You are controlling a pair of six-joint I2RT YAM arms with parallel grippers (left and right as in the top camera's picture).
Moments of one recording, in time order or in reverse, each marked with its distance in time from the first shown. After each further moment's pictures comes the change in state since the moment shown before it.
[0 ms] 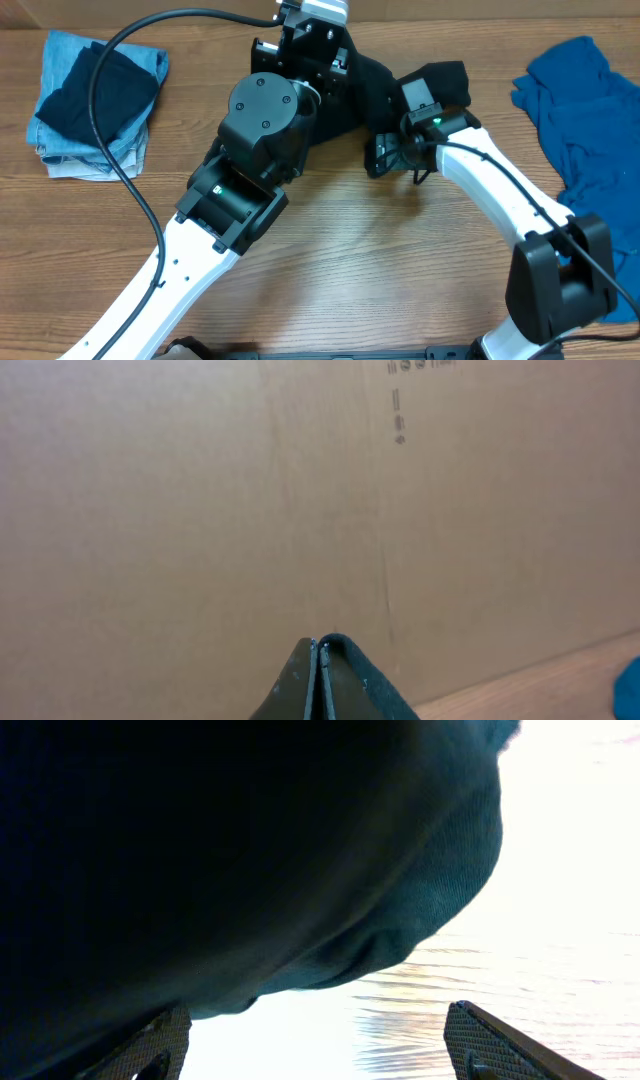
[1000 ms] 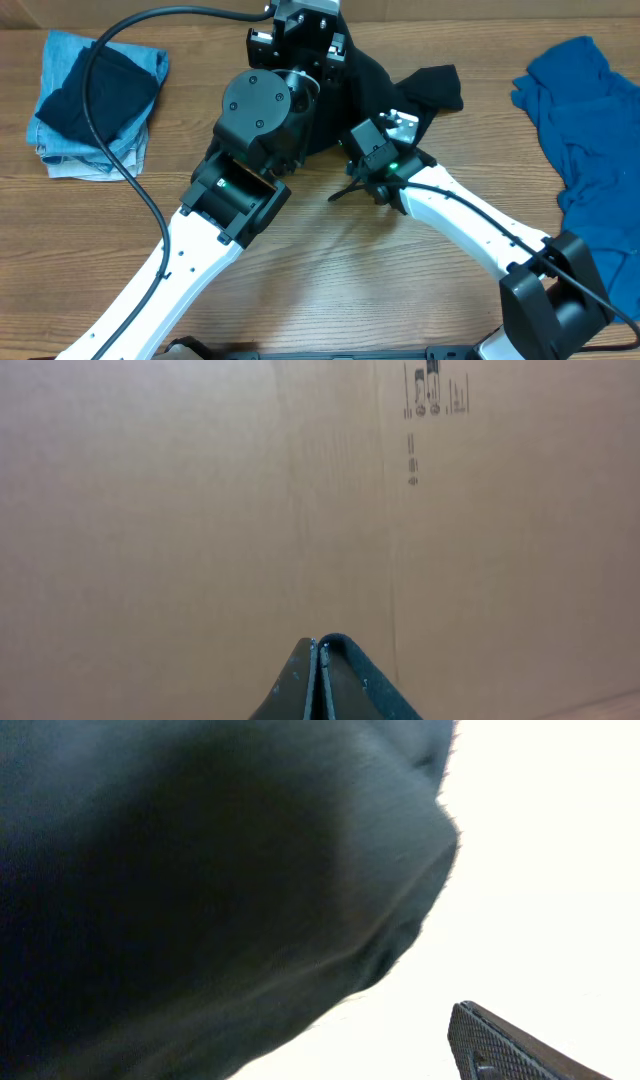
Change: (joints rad) left arm 0.013 0.023 0.000 0.125 -0.003 0.000; right arm 0.218 -0.056 -0.149 0.178 0.327 0.558
